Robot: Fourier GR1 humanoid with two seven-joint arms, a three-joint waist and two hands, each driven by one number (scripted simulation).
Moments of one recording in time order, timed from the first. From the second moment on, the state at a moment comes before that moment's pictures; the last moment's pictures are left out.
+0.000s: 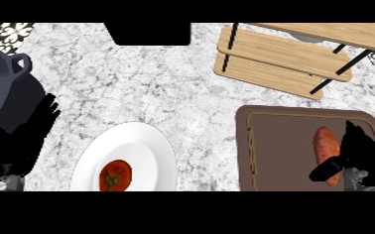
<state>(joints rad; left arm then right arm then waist) 0.03 0.46 0.00 -1.43 0.27 0.07 0.07 0.00 -0.42 0.13 -1.68 0.80 0.23 1.14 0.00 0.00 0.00</state>
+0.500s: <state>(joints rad) 0.01 0.44 0.02 -1.40 0.24 0.06 0.08 -0.02 -0.35 0.06 -1.61 0.83 0.25 1.08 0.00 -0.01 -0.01</state>
